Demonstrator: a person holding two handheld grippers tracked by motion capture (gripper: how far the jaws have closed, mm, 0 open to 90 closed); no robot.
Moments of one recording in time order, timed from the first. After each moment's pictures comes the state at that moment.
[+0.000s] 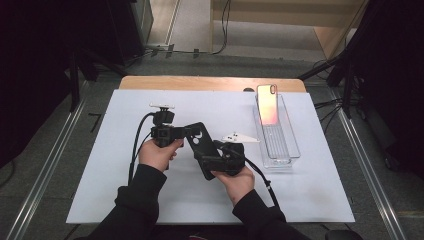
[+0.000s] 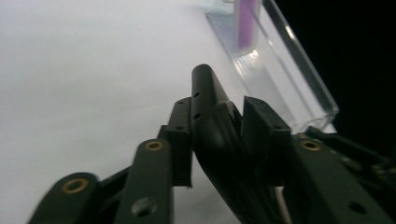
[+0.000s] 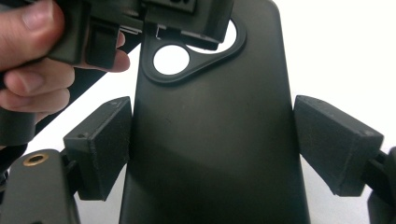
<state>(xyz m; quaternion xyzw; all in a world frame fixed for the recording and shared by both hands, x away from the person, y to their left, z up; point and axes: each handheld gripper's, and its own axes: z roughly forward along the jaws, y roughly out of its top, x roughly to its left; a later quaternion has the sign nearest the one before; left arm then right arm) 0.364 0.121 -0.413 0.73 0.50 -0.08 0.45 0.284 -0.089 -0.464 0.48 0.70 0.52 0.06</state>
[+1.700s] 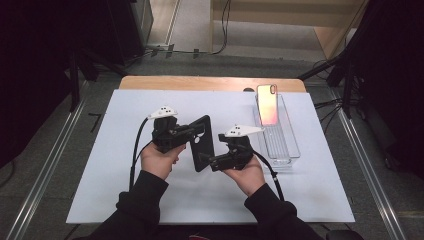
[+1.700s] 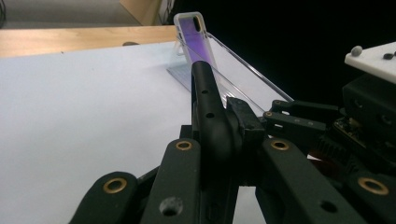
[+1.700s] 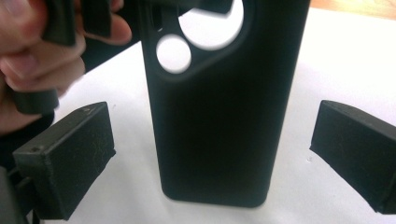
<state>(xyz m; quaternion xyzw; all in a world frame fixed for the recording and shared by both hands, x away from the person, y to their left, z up) 0.329 0.110 -0.395 0.75 0.38 0.02 0.54 0.294 -0.109 -0.439 0.38 0.77 0.51 0.06</state>
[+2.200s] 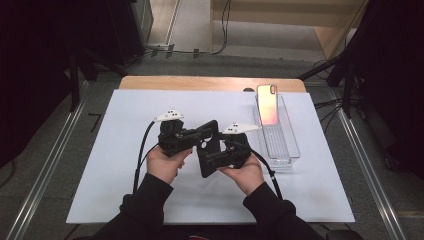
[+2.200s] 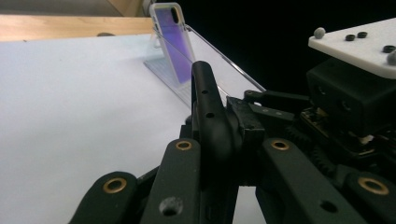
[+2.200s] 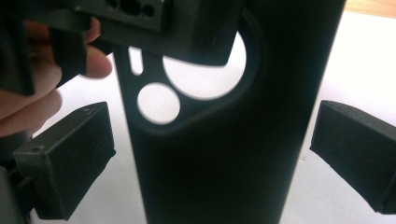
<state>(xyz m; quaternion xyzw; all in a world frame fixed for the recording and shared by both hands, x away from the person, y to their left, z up) 0.320 0.096 -0.396 0.75 0.37 -0.01 0.54 0.297 -0.102 -0.435 0.41 0.76 0.49 0.07</state>
